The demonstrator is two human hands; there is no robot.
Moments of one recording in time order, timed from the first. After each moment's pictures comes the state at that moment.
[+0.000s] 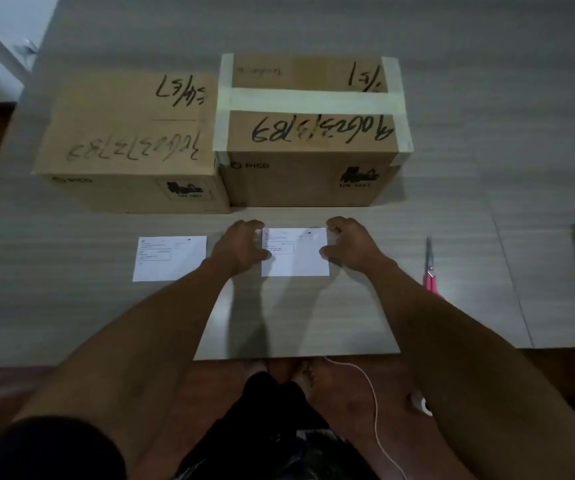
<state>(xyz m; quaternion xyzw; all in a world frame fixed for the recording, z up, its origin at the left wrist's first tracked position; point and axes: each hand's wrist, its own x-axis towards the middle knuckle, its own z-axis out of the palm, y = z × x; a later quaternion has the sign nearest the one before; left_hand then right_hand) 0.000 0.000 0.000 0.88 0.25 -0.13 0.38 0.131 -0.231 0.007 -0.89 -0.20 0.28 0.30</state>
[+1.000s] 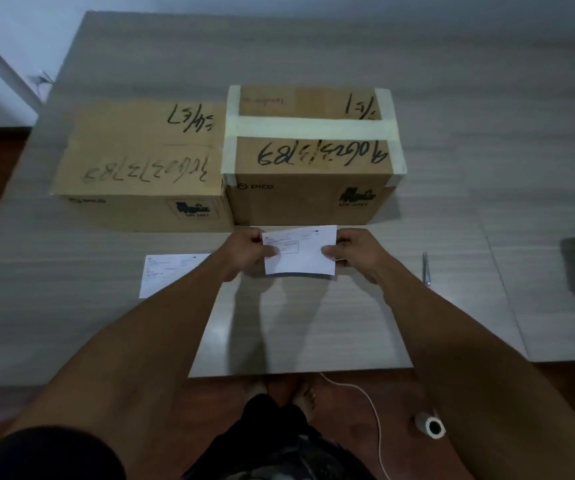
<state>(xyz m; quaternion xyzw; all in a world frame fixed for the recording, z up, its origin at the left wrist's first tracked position) 0.011 0.003 0.046 0.72 0.30 -0.13 0.62 0.132 -0.230 0.048 -0.76 -0.05 0.39 0.52</state>
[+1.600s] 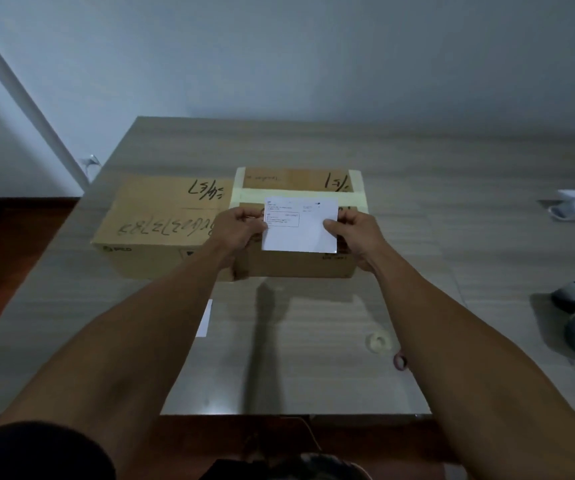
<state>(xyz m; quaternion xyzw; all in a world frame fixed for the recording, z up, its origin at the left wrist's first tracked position) 0.042 -0.004 0.188 0.69 0.30 0.12 0.64 0.178 -0.220 0.172 -0.73 -0.08 0.25 0.63</state>
